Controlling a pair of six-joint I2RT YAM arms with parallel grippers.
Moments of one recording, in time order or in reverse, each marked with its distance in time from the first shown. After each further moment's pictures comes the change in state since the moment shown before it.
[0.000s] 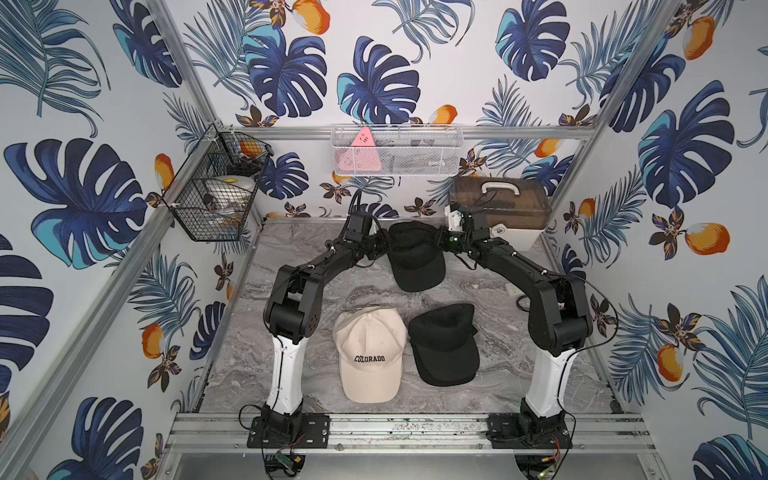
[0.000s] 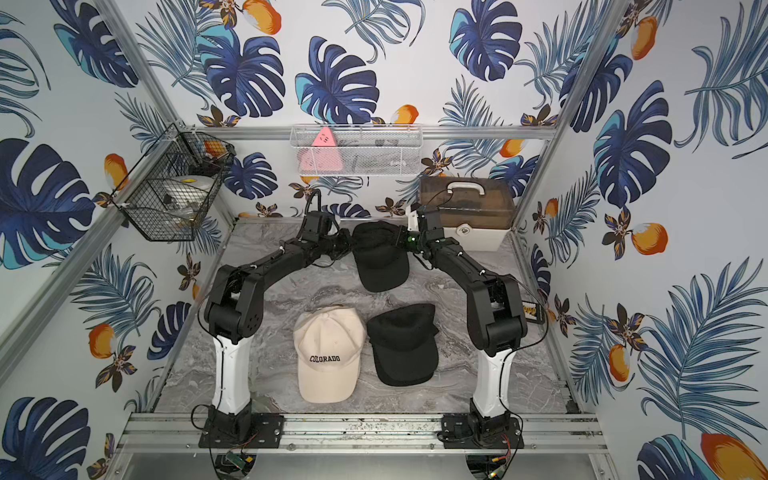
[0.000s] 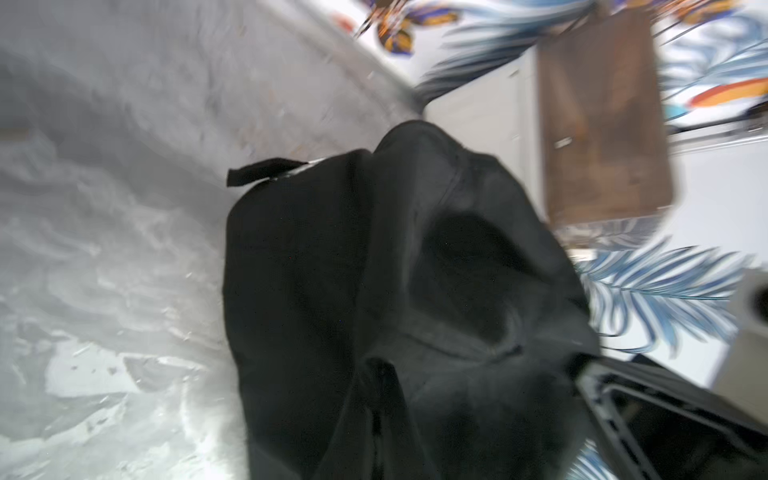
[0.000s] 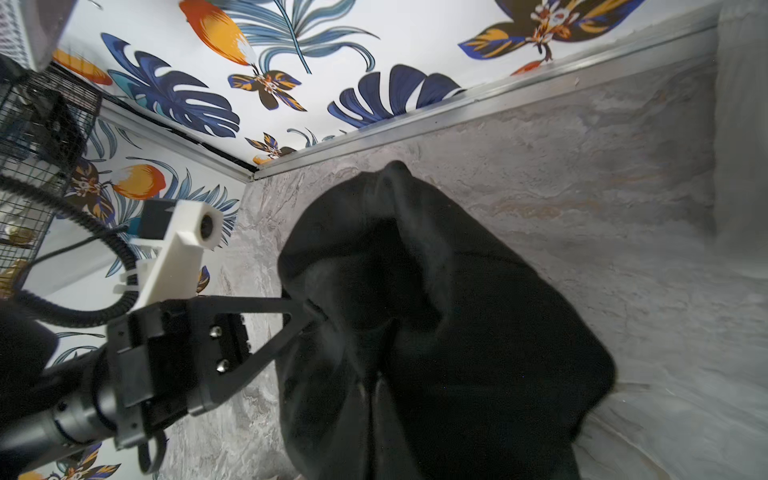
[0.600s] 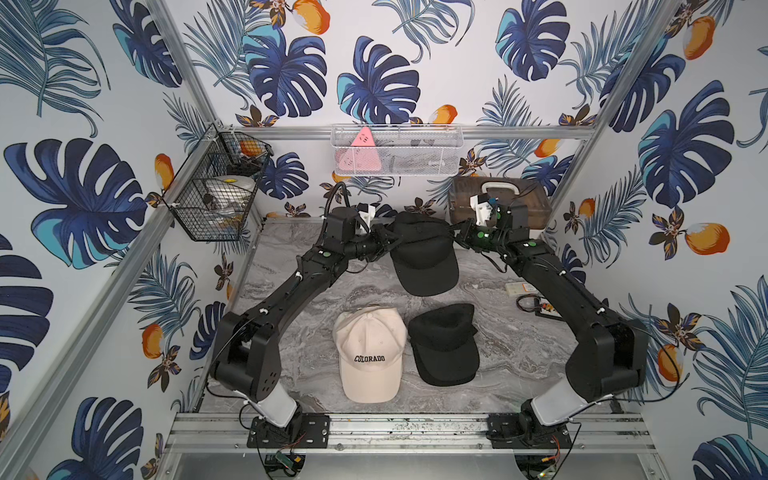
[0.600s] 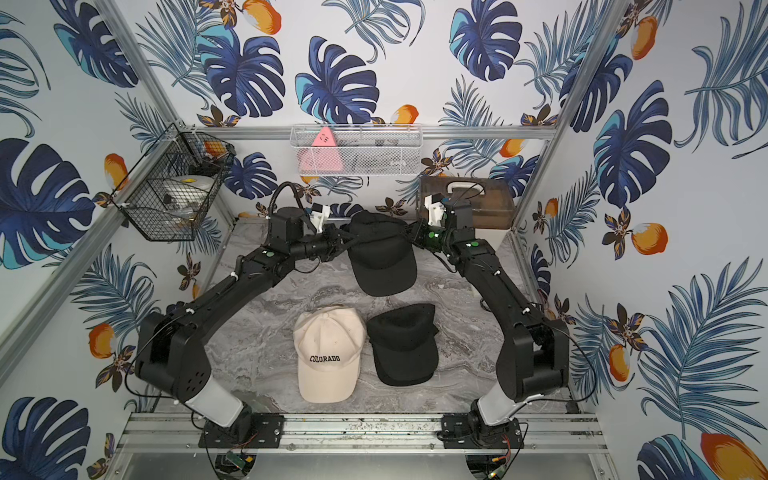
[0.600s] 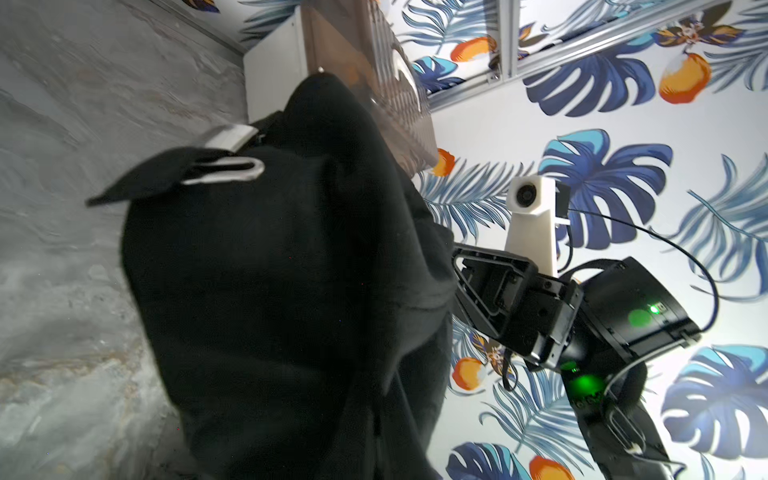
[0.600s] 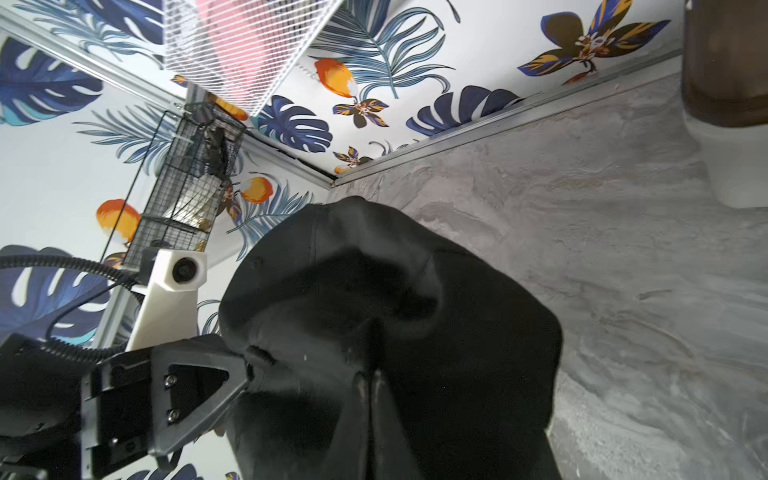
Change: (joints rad) left arm -0.064 -0.551 -0.357 0.051 0.163 -0.143; right arm -0.073 -0.407 -0.153 -0.155 -0.156 0.112
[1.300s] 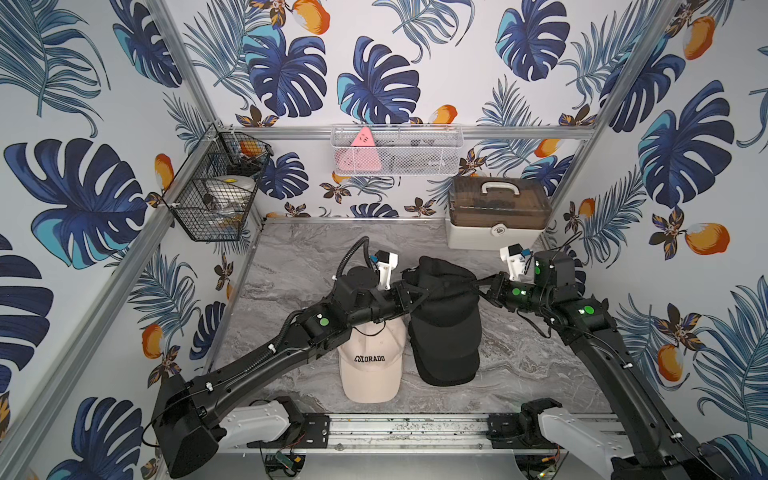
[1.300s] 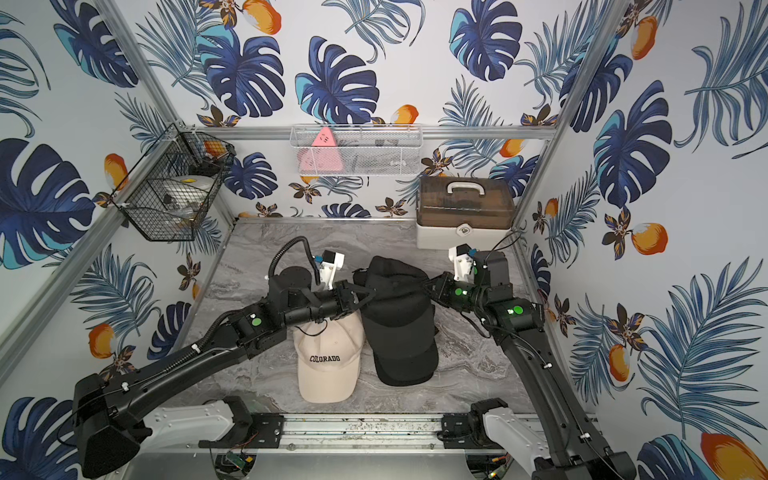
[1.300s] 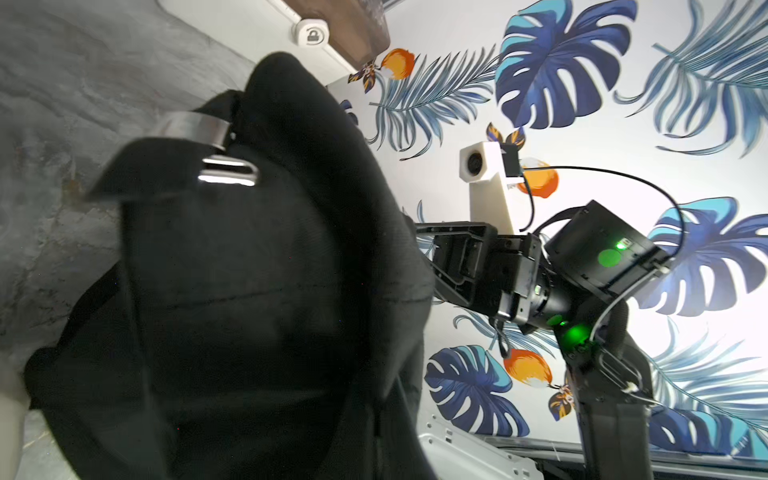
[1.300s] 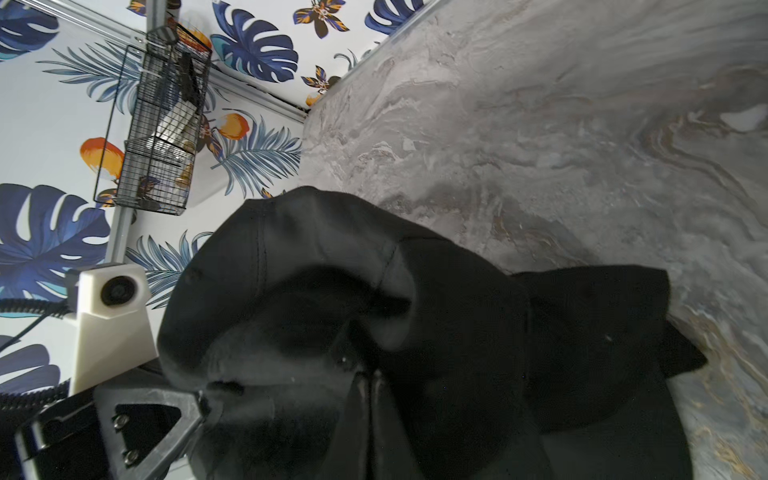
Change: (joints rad) left arm -0.467 -0.399 -0.338 -0.024 -0.369 -0.094; right arm -0.011 -0.582 -0.375 -0.402 0.040 0.019
